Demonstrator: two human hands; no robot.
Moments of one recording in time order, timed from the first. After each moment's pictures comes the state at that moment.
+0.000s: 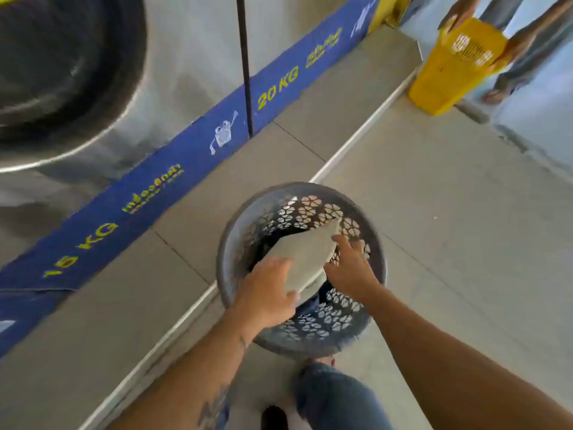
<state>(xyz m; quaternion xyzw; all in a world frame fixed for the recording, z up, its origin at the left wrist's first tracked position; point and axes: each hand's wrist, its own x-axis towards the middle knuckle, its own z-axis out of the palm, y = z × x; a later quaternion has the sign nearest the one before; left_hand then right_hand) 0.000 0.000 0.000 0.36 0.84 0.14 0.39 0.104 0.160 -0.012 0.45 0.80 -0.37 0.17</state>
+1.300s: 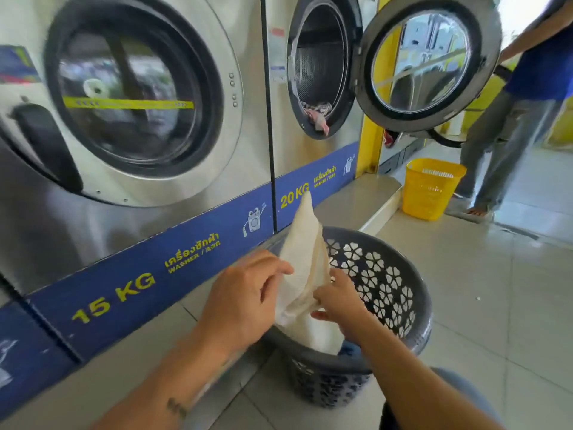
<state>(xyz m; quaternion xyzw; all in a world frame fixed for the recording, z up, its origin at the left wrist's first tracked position) 0.056 -0.141 -0.020 0.53 0.75 0.38 -0.13 0.130 0.038 -0.096 0.37 0.64 -0.66 -0.14</state>
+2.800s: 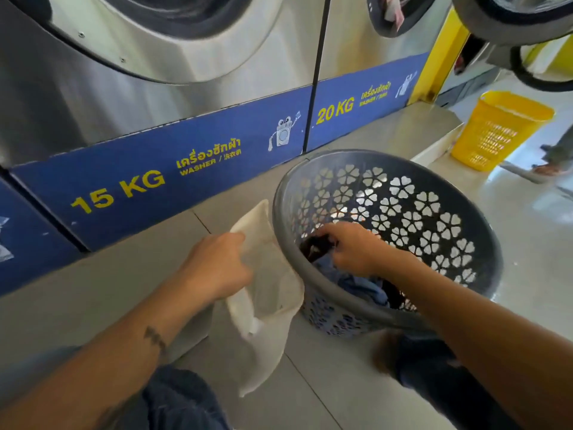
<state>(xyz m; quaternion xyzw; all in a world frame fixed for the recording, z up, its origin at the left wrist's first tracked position) -0.001 -0.175 -0.121 0.26 0.94 0.13 0.17 0.075 0.069 -0.166 0.14 0.97 -0.18 0.10</state>
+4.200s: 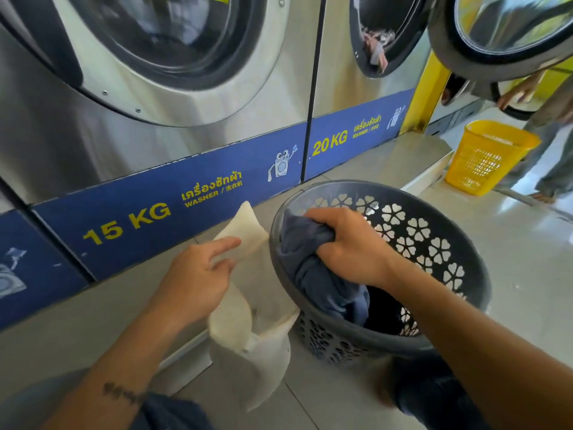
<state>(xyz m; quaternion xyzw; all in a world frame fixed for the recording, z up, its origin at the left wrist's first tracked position) 0.002 -0.200 -0.094 0.24 0.89 0.37 0.06 0.095 0.022 -0.065 0.03 0.93 -0.35 -0.13</state>
